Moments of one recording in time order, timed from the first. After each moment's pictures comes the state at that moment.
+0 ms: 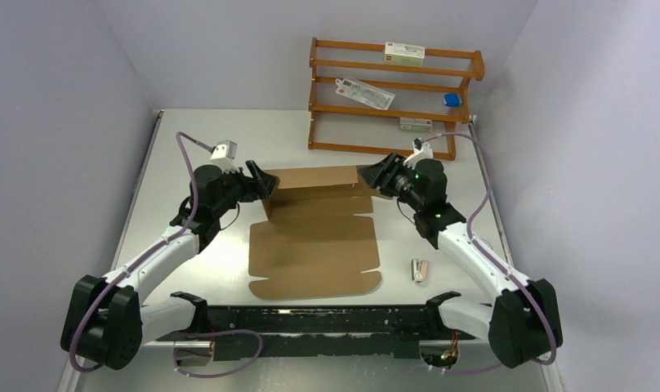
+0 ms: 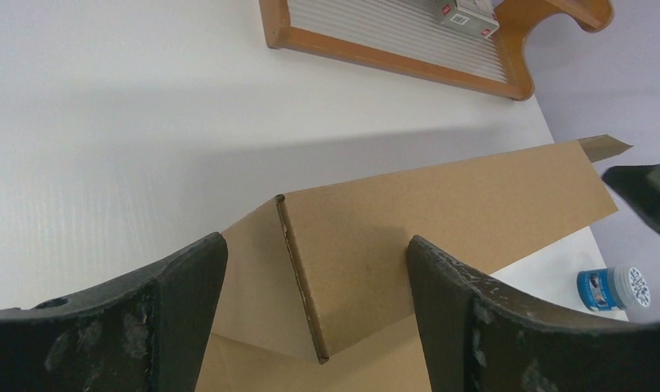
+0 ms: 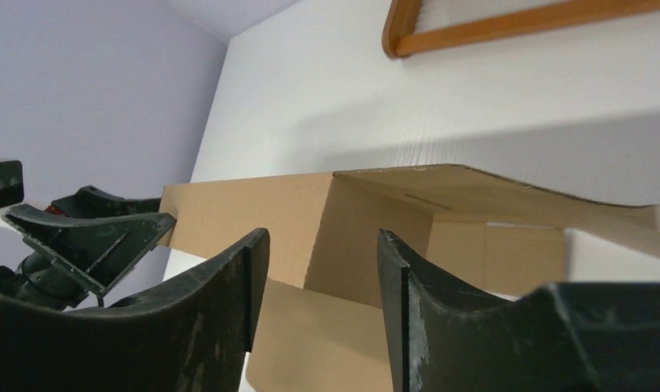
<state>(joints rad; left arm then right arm) -0.32 1.14 0.58 0.28 0.16 -0.53 0.34 1.15 0.68 0.22 -0.21 0.74</state>
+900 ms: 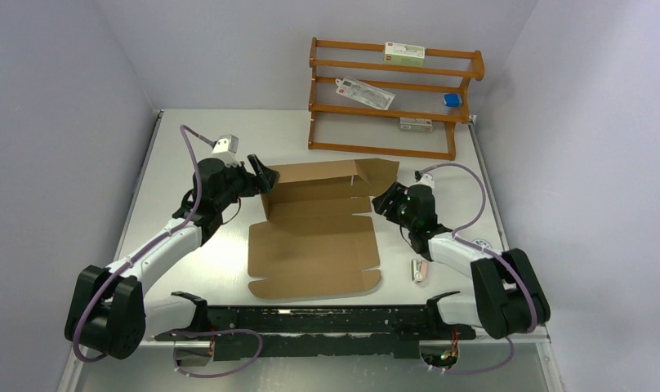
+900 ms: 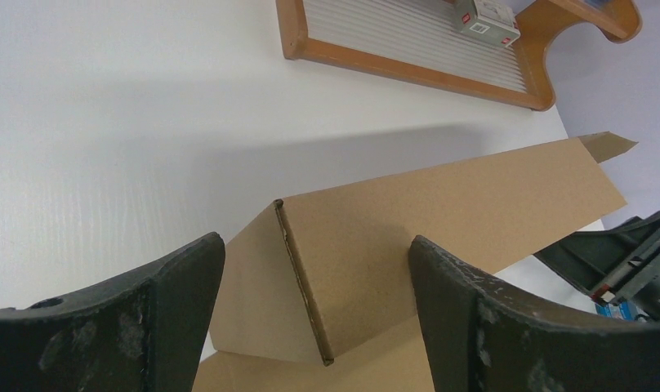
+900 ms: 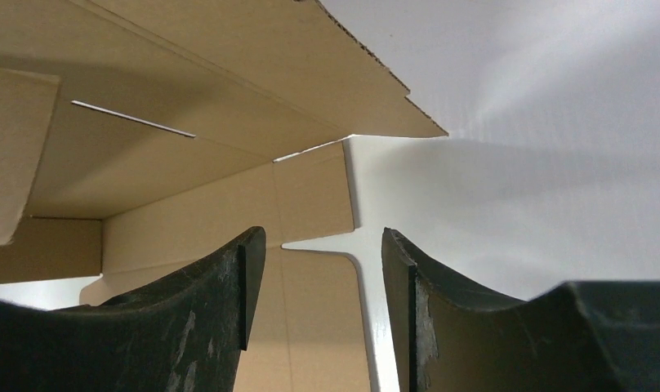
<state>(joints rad) -0.32 1.19 0.64 0.26 0.12 -0.51 0.29 1.29 0.41 0.39 0.00 0.65</state>
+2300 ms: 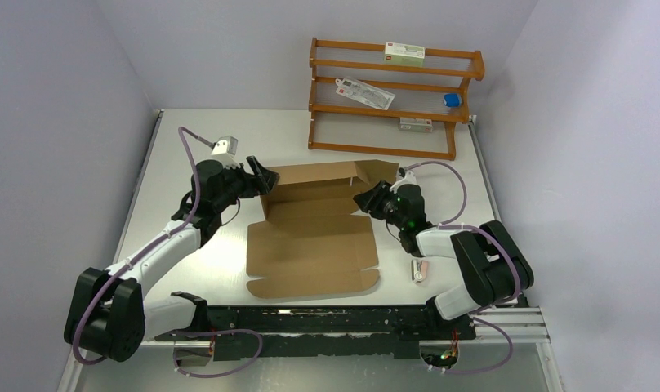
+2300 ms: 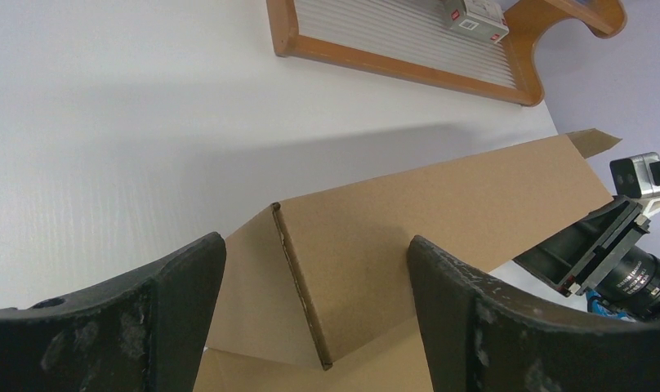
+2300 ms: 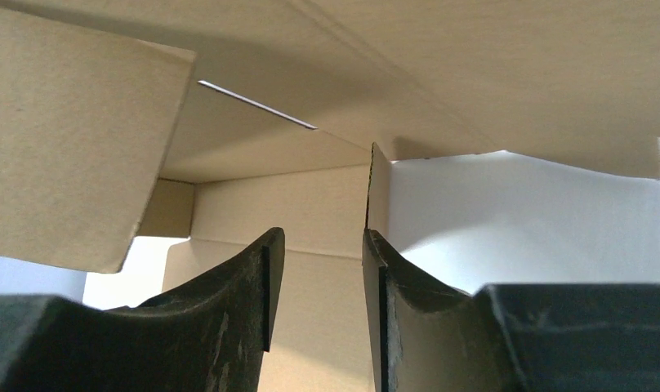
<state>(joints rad) -0.32 1.18 0.63 0.27 0.15 -0.51 0.35 1.50 0.42 0.72 -0.17 0.74</state>
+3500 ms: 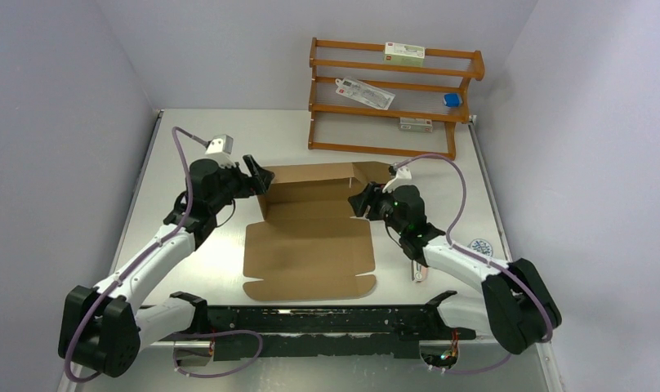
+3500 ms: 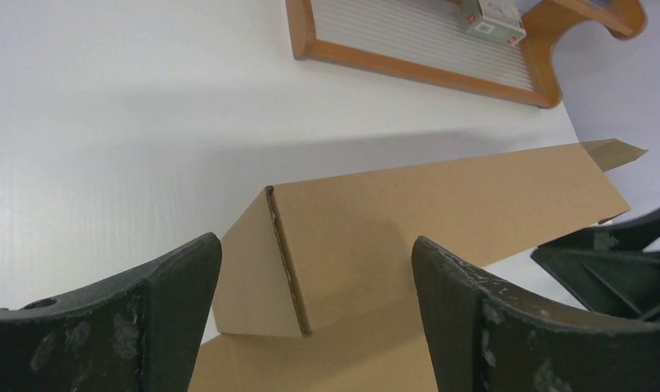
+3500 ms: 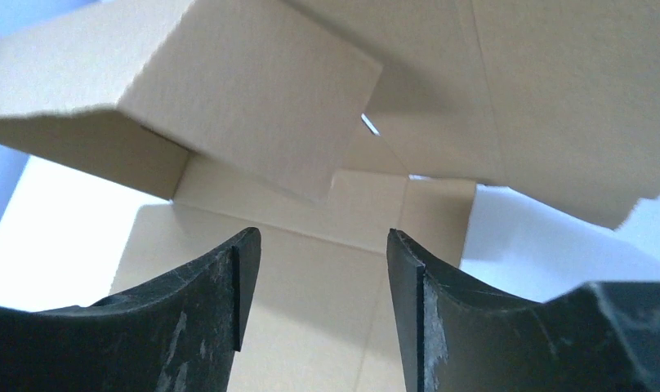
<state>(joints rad) -0.32 1.10 0.66 0.15 0.10 -0.48 0.50 1.22 0.45 0.47 -0.03 0.49</state>
